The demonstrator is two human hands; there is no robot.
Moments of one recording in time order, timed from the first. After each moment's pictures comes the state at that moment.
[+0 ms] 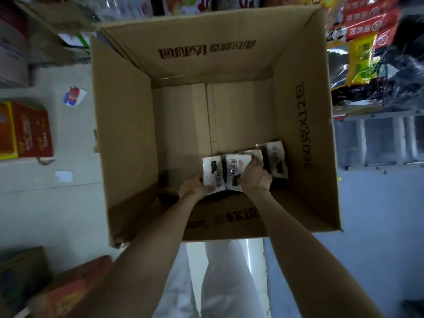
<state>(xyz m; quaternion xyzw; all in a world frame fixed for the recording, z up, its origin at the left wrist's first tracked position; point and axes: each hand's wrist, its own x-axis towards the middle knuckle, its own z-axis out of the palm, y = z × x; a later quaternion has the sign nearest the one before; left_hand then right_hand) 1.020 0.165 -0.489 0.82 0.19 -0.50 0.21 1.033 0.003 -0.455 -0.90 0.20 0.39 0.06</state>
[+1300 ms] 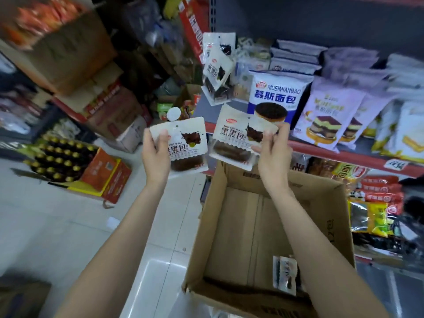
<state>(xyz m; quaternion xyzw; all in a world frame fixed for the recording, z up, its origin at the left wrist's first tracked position) 1.146 0.391 -0.142 0.74 0.22 0.30 0.56 1.190 0.173 -0.116 -0.84 -0.05 -0.15 0.52</state>
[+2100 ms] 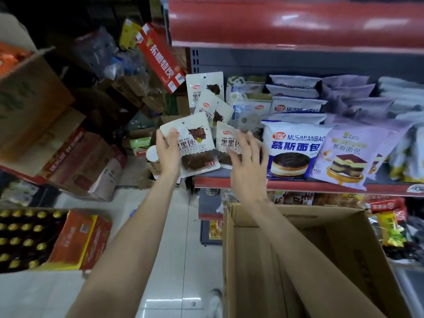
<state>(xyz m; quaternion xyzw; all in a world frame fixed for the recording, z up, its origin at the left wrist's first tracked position) 1.368 0.459 -0.159 0.67 0.20 0.20 0.69 1.325 0.283 -0.174 -0.95 -0.12 -0.28 0.09</state>
